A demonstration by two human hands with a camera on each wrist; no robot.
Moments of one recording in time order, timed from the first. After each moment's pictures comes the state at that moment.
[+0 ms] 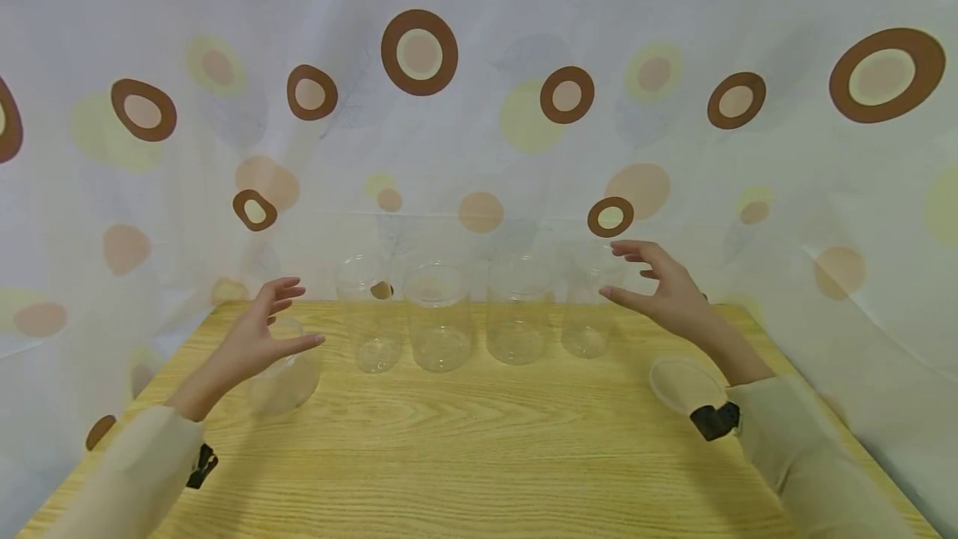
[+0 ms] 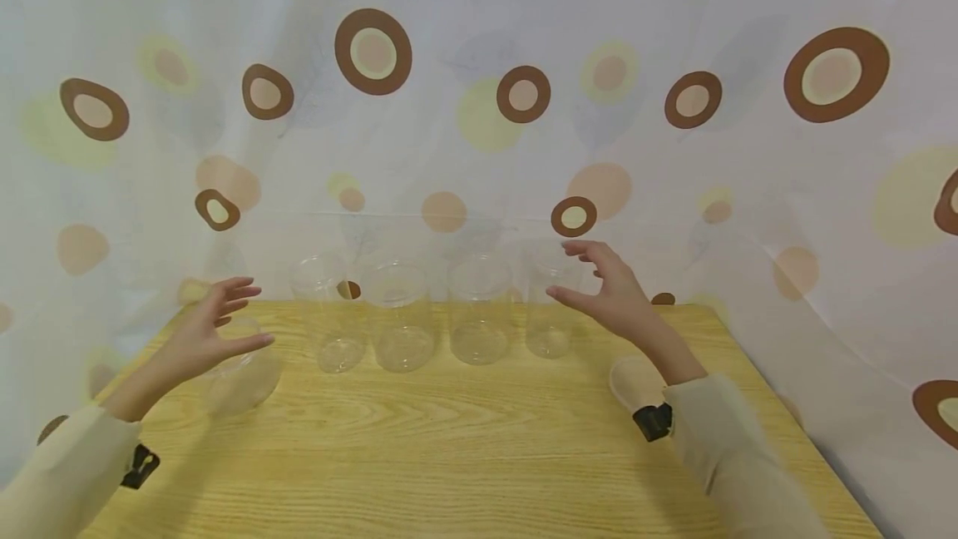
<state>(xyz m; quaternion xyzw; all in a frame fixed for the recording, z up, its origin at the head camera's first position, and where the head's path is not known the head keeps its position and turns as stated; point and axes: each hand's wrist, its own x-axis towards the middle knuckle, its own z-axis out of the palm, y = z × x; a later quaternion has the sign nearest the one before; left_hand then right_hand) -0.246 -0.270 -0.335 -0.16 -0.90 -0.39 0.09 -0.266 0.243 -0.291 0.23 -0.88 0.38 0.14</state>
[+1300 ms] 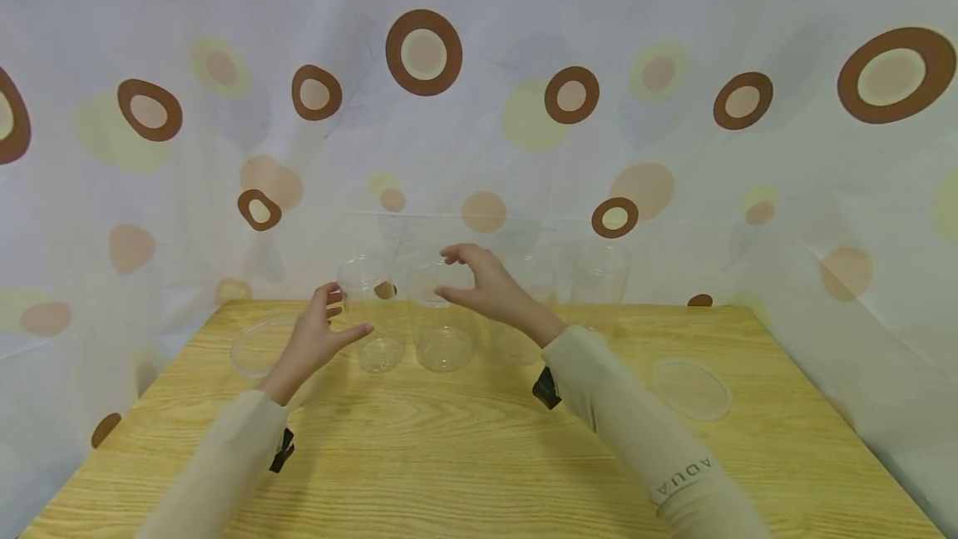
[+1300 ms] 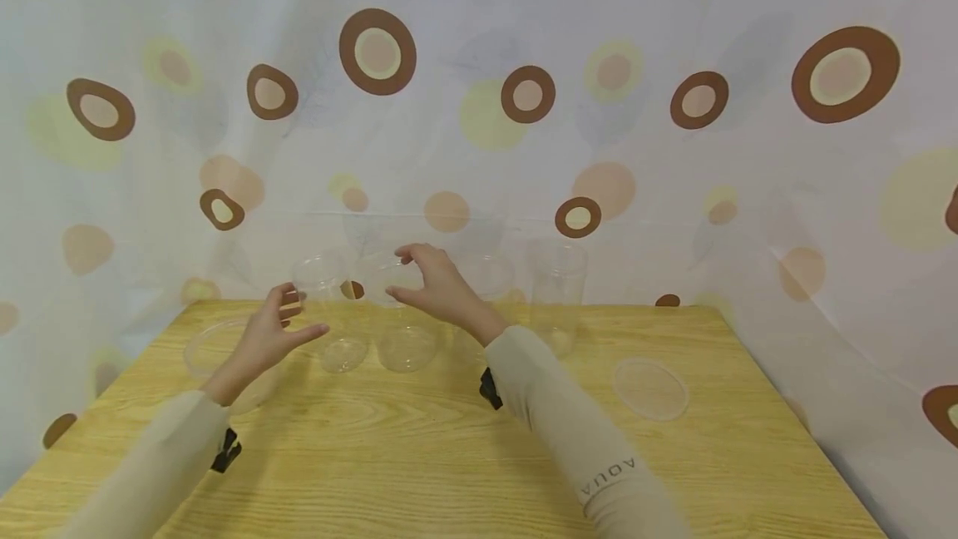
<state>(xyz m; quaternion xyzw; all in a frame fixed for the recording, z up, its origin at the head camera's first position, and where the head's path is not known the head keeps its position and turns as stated) -0.281 -0.219 -0.366 -0.06 -0.90 -0.43 0.07 -0.318 0.055 -0.306 0.36 -0.86 0.35 0.09</state>
